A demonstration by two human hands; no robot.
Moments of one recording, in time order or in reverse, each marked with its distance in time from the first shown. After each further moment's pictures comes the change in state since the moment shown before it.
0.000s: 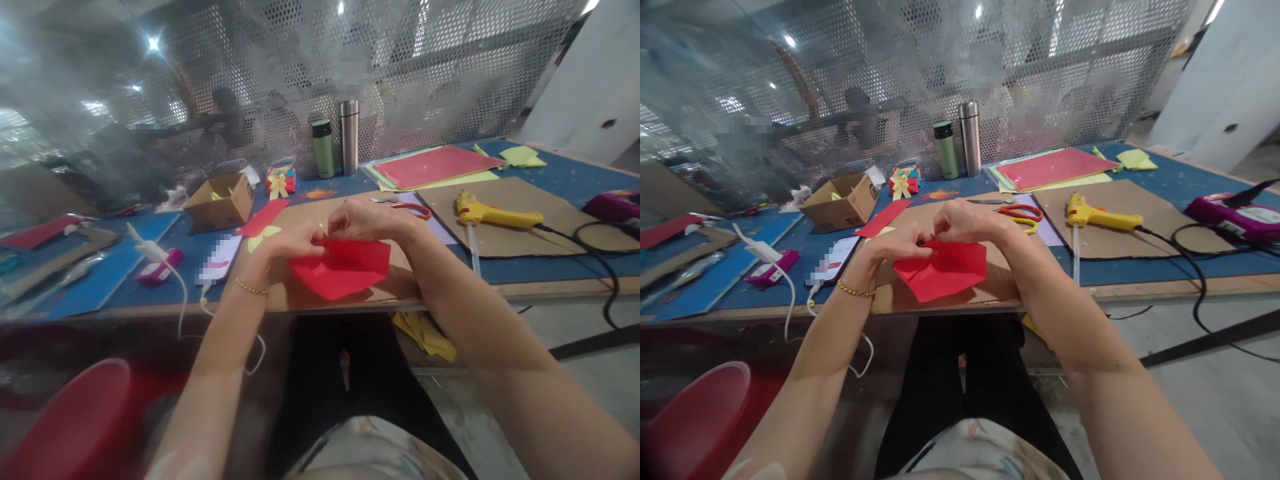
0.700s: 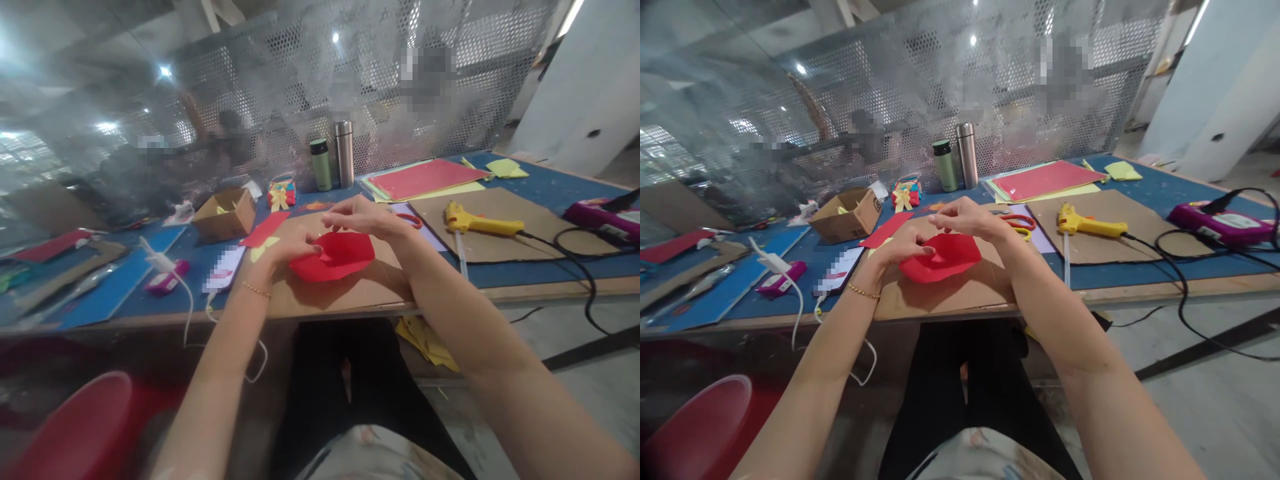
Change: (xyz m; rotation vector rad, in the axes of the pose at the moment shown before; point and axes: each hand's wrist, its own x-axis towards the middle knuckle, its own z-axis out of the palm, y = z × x) left_hand 0.007 -0.019 -0.001 -0.121 0.192 -0.136; right_hand 0.008 0.024 0.006 0.556 0.278 0.087
